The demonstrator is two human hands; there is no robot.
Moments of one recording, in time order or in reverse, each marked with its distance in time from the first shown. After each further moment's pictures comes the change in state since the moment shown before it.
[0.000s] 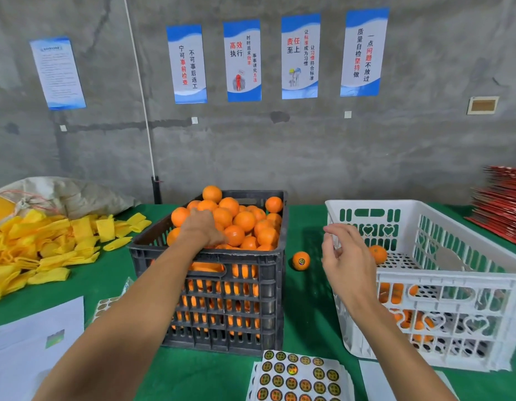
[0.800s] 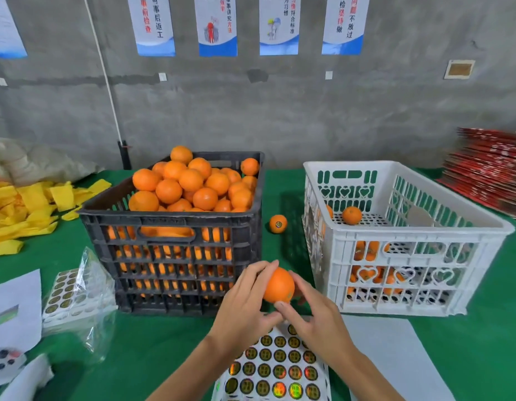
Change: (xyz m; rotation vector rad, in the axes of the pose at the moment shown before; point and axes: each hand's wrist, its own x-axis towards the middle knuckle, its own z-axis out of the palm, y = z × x) left_hand -0.194 0.055 0.179 -0.592 0.302 0.822; right_hand -0.144 0.060 0.008 0.166 -0.517 0.066
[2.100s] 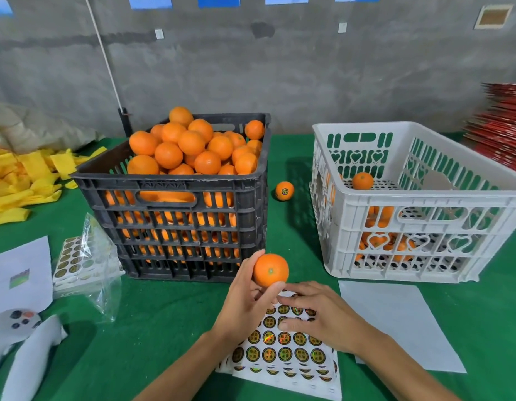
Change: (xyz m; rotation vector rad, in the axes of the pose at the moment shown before) left_hand -0.053 -0.014 0.034 -0.695 -0.046 -0.550; right_hand -0.021 0.037 0.004 -0.188 -0.558 -0.047
